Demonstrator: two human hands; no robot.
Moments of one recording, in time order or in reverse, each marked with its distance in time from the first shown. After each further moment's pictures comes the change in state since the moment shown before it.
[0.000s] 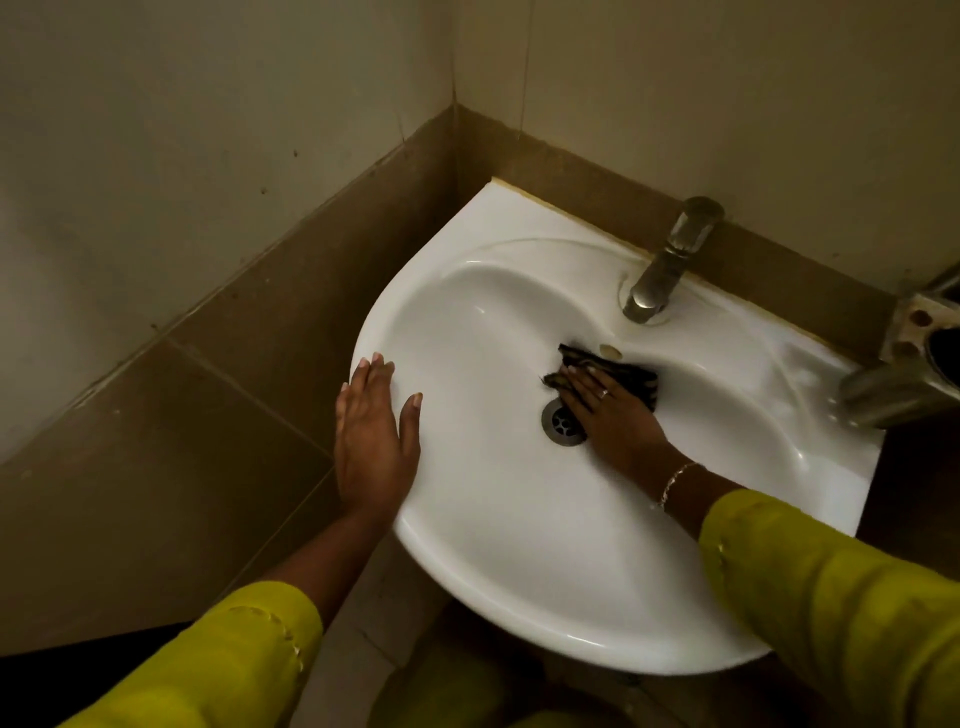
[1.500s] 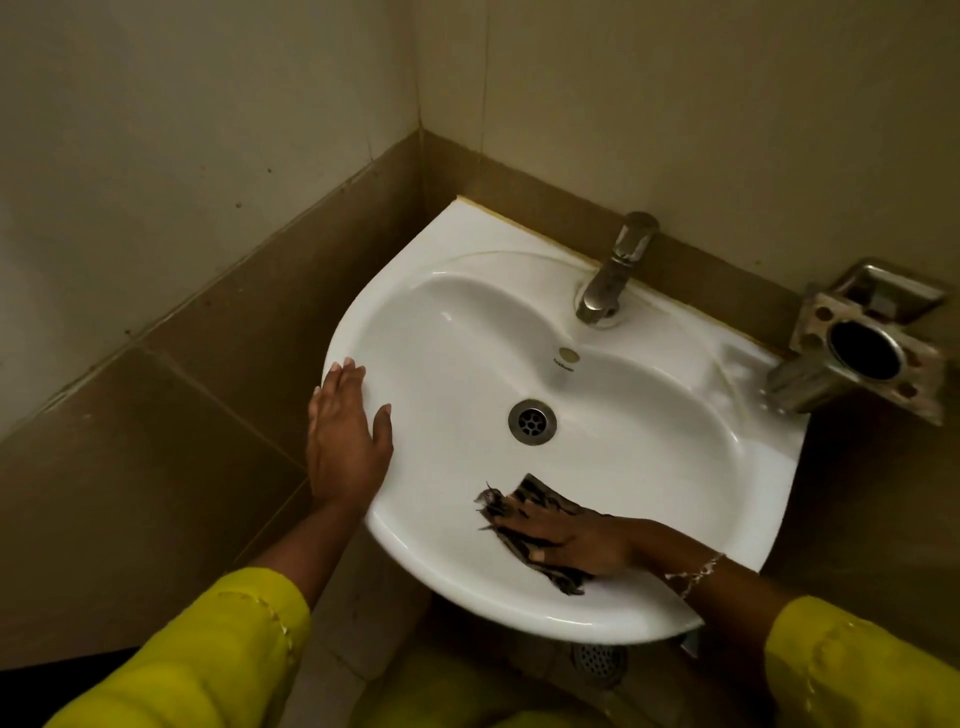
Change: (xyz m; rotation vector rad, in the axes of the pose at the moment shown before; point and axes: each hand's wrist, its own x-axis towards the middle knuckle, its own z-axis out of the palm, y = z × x) left_hand -0.002 0.001 -0.003 0.020 -0.018 0.027; right_hand -0.097 -0.041 -0.046 0.949 -0.493 -0.365
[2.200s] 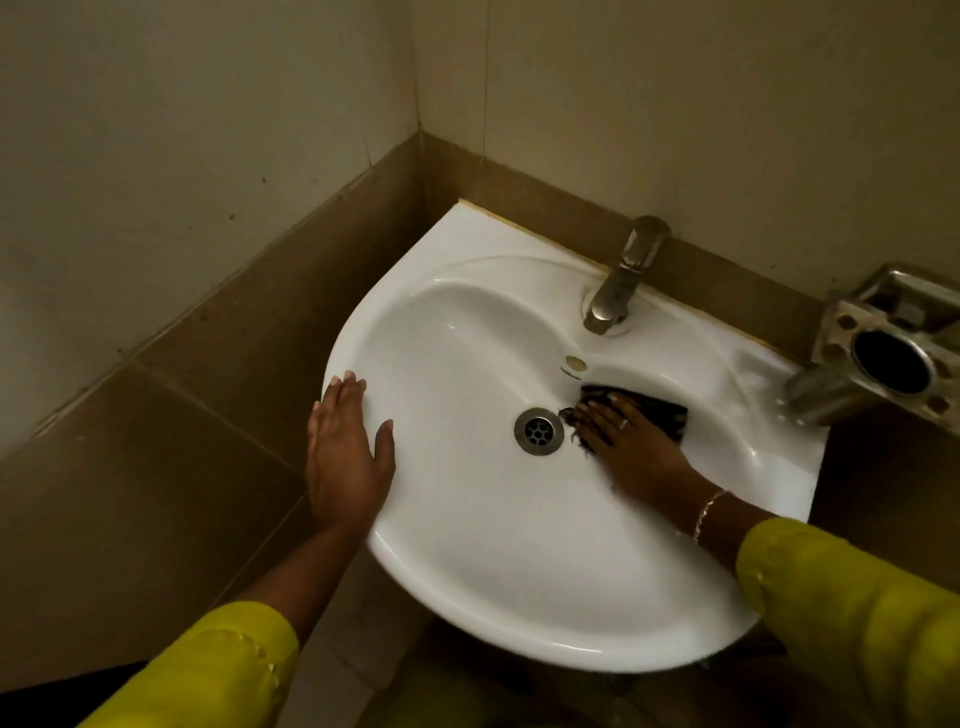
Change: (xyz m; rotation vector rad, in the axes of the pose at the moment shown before) left_hand 0.002 -0.003 0.004 -0.005 0.007 -0.012; right_hand 0.018 0.092 -0.041 -0.955 0.324 0.416
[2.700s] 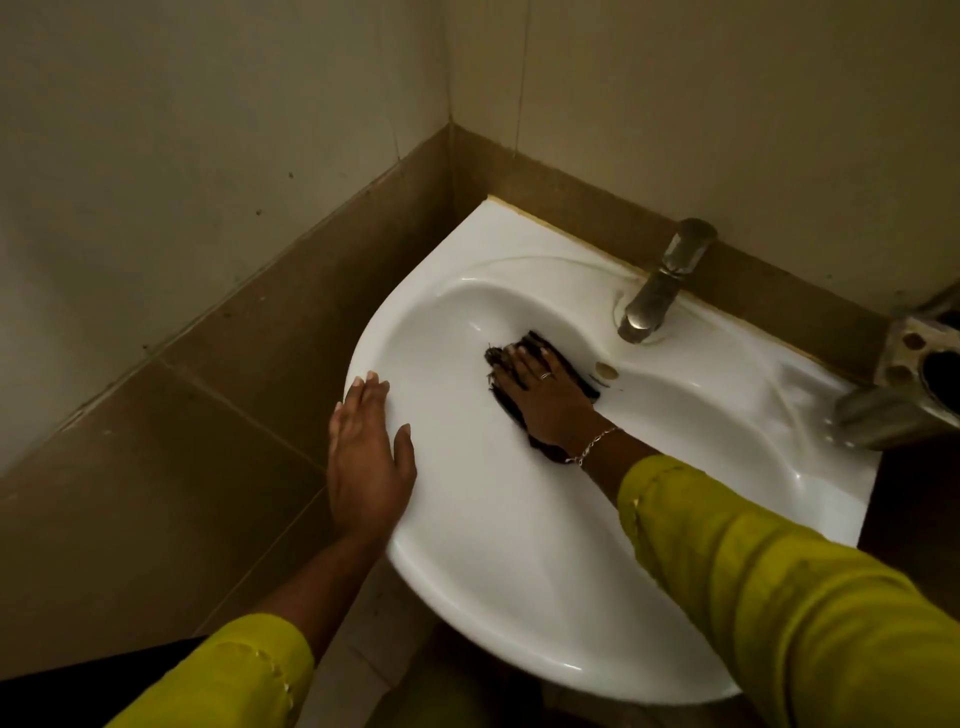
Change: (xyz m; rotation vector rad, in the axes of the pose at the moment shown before) left_hand 0.000 0.002 -0.002 0.004 -0.006 -0.015; right_hand 0.106 -0.042 -0.073 0.263 0.128 0.014
